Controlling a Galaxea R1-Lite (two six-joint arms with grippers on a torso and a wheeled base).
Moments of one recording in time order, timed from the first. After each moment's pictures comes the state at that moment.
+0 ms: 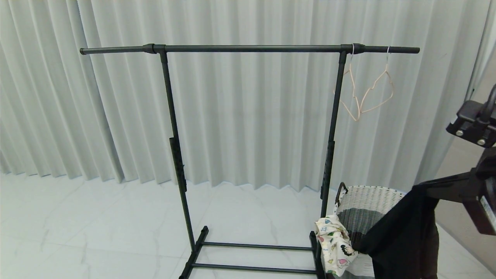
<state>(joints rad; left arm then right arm) -0.01 0.02 -0.08 0.01 -0.07 0.02 0.62 1.24 -1.15 0.58 -0.07 -0.18</state>
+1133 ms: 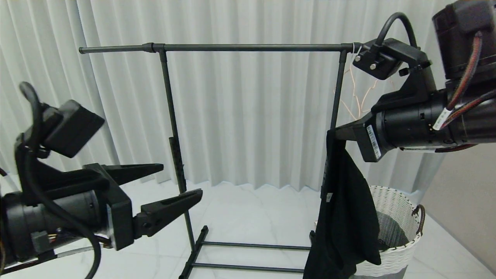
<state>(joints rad) -0.54 1.16 -0.71 -0.14 -0.17 0.02 0.79 1.57 -1.50 0.40 -0.07 -0.06</state>
